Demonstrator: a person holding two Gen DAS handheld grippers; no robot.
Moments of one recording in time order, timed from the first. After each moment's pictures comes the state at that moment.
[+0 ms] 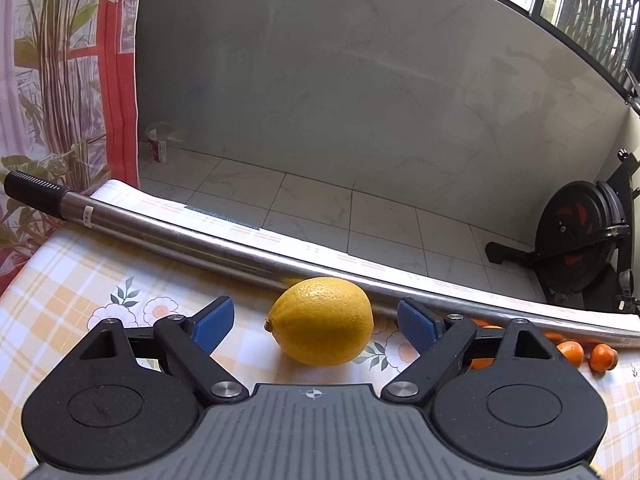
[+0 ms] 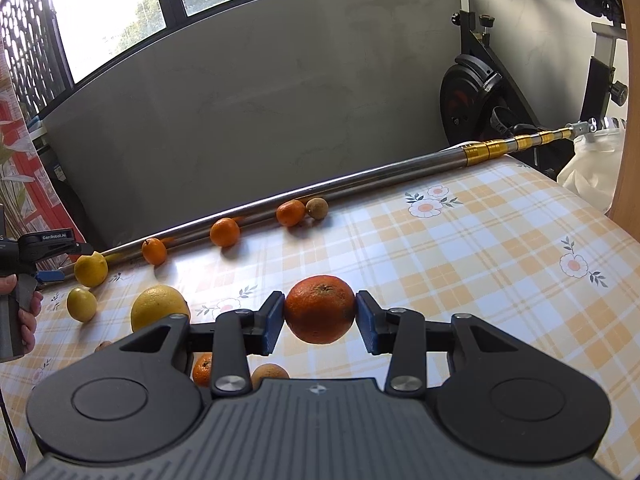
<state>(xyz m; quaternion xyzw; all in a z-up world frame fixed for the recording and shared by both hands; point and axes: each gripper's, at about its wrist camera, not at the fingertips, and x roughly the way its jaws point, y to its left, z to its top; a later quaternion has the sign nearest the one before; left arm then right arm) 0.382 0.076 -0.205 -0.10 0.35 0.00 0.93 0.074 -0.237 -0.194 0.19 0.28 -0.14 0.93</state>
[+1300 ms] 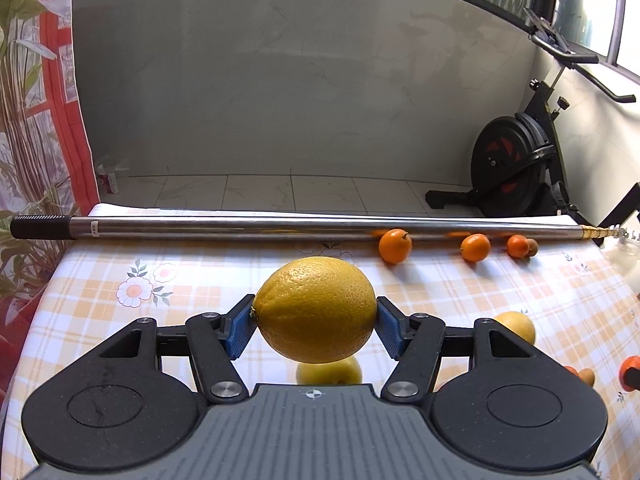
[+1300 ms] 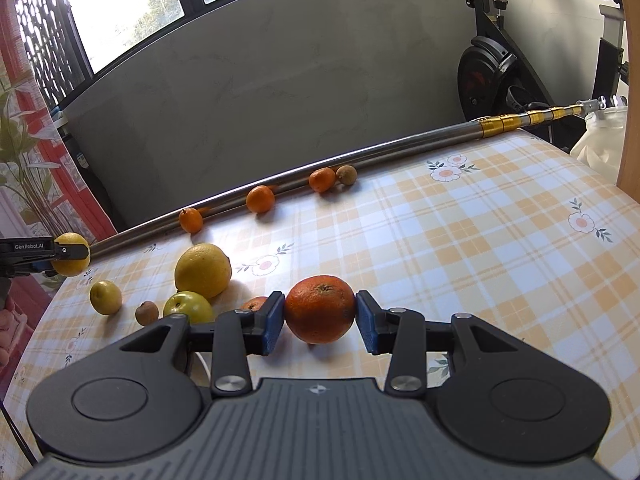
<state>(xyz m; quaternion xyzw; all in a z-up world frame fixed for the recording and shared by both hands) 0.251 0.062 -0.151 -0.01 0.35 -0.12 0.93 0.043 -0.206 -0.189 0.21 0.30 -0.10 0.93</state>
